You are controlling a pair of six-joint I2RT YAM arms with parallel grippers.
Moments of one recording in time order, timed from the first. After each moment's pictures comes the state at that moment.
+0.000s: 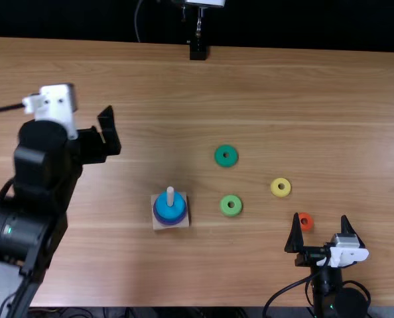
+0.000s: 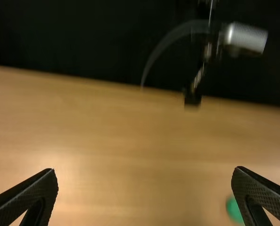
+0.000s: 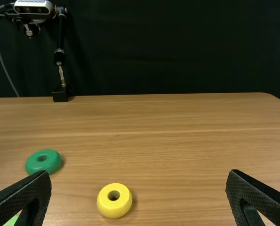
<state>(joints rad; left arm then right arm) -0.20 1.14 1.23 -0.41 -0.16 -0.32 0.05 0.00 0.02 -0.03 0.07 -0.02</state>
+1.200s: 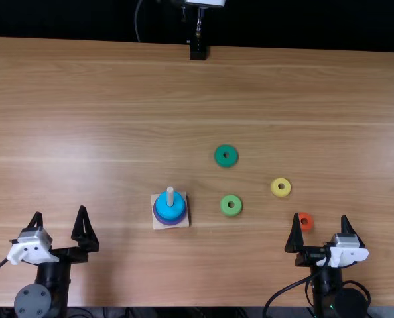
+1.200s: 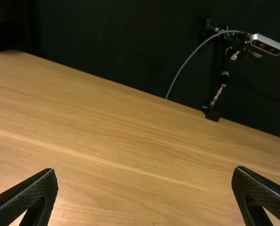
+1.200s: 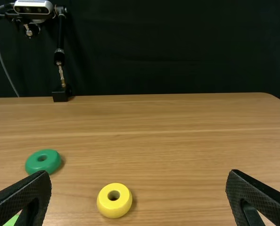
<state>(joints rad) -0.08 0.03 0.08 -0.08 -0.12 -0.35 0.05 0.00 0.02 -0.03 0.07 -0.02</state>
